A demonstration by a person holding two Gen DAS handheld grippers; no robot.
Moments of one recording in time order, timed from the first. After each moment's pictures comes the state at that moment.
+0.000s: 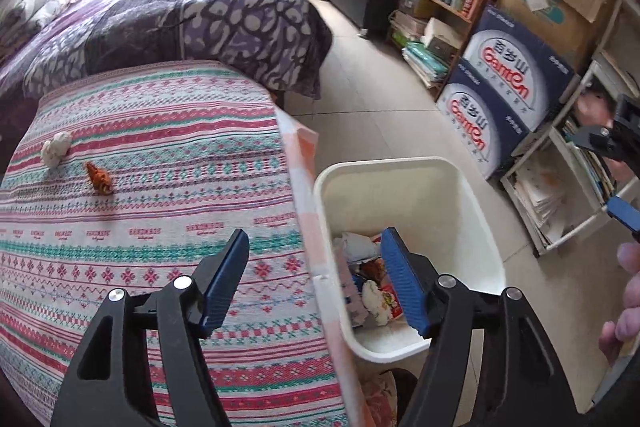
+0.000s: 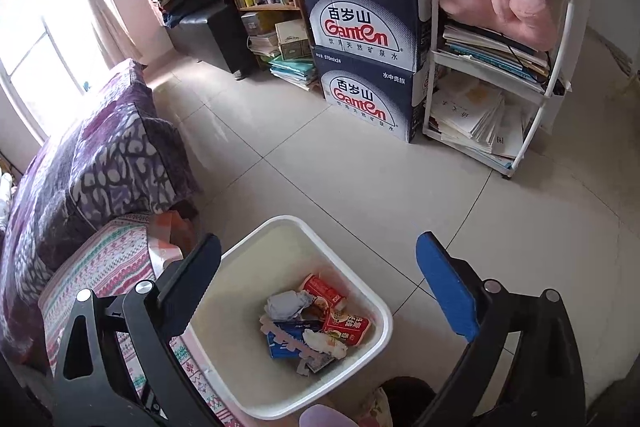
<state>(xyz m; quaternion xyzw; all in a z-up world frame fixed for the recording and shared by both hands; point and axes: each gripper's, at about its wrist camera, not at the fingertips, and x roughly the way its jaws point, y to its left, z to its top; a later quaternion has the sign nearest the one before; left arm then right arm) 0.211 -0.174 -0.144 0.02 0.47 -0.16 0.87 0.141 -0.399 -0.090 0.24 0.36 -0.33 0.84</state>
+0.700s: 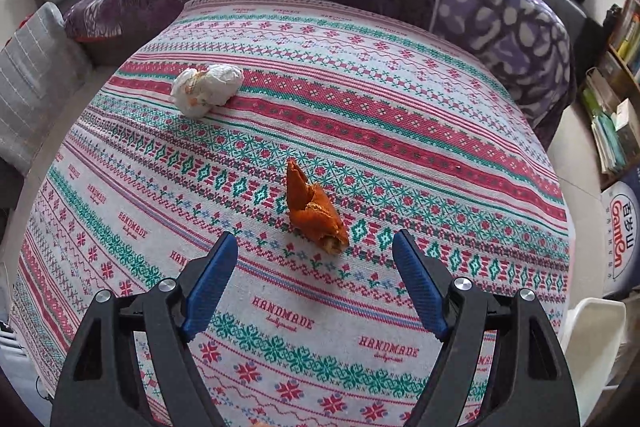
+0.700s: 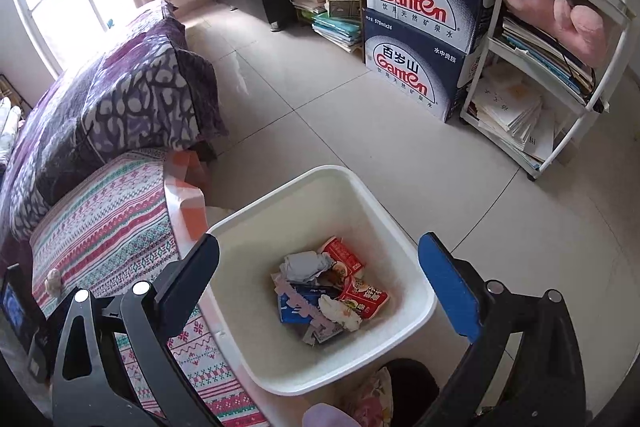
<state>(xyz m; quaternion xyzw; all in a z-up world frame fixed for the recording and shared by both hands) 0.347 -0.013 -0.205 -0.05 0.52 0.12 0.84 0.182 -0.352 -0.112 0.21 0.43 -0.27 0.84</state>
